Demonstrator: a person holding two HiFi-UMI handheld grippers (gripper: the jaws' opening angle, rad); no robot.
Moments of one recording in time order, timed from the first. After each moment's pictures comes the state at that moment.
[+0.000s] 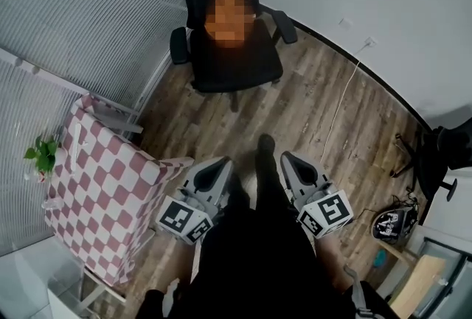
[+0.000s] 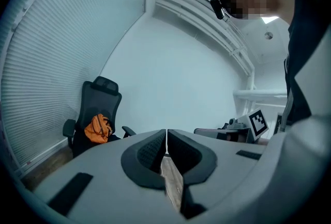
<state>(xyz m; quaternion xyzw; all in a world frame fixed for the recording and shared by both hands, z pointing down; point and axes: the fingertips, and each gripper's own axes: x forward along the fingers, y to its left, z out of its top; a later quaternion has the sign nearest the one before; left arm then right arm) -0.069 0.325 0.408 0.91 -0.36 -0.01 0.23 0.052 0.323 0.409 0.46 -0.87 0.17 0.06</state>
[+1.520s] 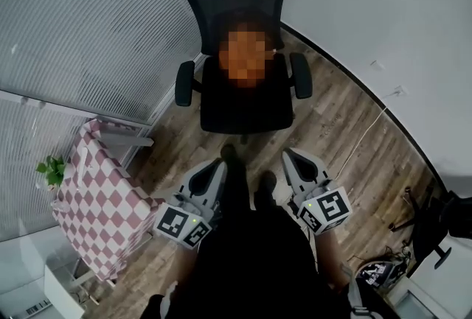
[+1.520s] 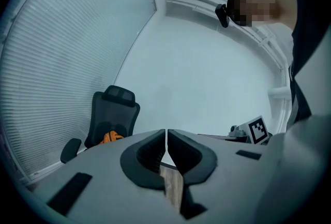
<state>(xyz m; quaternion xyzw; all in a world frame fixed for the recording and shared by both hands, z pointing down) 0.010 0.069 0.392 0.85 -0.49 -0.01 0.22 0.144 0.034 0.416 0.38 -0.90 0.19 0.04</state>
